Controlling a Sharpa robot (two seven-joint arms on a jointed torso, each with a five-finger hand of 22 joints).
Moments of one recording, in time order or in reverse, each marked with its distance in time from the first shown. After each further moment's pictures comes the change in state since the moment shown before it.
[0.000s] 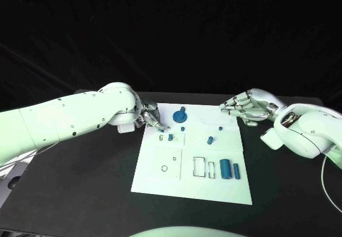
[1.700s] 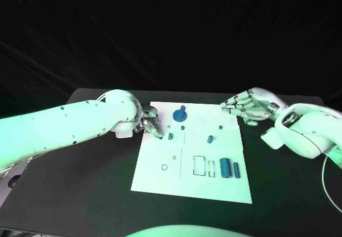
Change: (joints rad) left arm -0.046 -0.014 0.005 0.030 -0.122 0.048 0.009; left_hand -0.014 -0.009 0.023 -0.018 0.003 0.007 0.000 0.005 0.000 0.003 -0.003 0.008 0.005 0.000 0.000 0.000 0.000 0.000 0.000 0.000 0.006 0.000; right arm -0.005 -0.004 0.000 0.003 -0.003 -0.012 0.014; right_hand 0.000 0.000 0.005 0.000 0.004 0.000 0.000 0.000 -0.001 -0.008 -0.001 -0.008 -0.011 0.000 0.000 -0.016 0.000 0.000 -0.012 -0.001 -0.014 -0.022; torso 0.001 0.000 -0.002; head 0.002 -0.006
